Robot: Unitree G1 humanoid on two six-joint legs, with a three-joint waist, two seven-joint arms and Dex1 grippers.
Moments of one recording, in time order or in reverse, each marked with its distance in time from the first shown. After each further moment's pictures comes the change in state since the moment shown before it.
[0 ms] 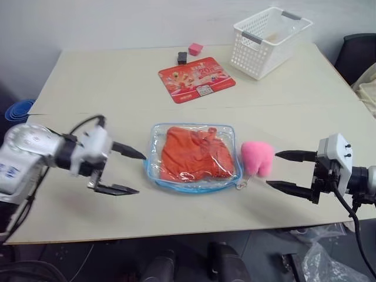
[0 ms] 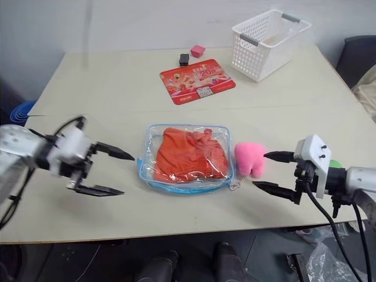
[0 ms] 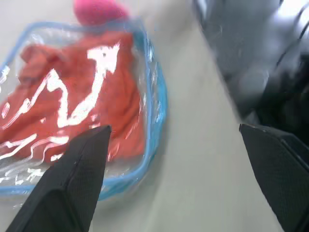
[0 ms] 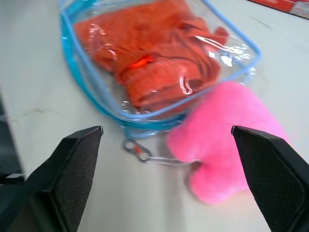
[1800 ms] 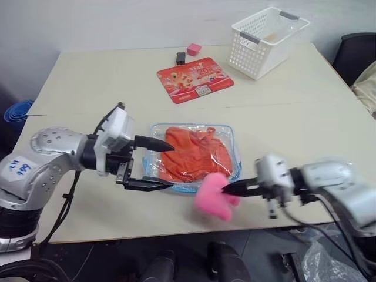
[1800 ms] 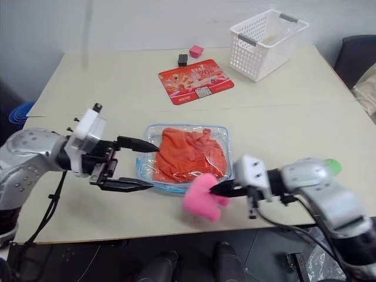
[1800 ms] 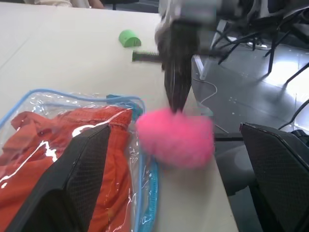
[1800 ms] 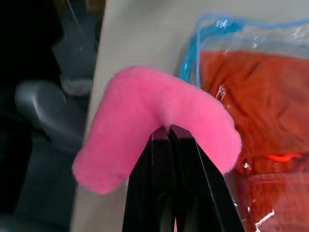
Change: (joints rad) left arm -0.057 -0.302 0.022 -0.177 0.054 0.244 0.192; right arm -0.300 0.142 0.624 -0.012 -0.348 -0.242 0.113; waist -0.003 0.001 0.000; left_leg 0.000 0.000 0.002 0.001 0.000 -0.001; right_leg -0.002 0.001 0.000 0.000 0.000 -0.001
